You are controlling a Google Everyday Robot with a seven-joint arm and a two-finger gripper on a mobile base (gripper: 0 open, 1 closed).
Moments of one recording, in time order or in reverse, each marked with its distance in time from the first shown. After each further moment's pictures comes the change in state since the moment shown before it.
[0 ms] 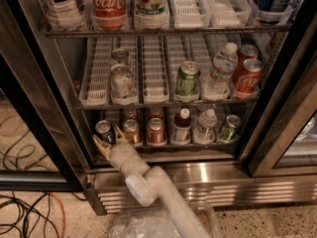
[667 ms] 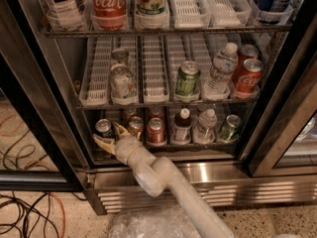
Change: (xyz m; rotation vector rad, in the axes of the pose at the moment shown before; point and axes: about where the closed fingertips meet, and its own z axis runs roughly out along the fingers) arm -0.019 -0.016 0.000 -0.063 0.020 -0.001
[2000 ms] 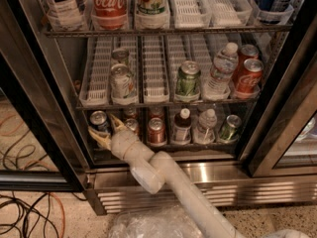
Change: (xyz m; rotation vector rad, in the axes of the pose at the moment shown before) arm -0.050 0.014 0.005 -0.036 -0.063 -0.049
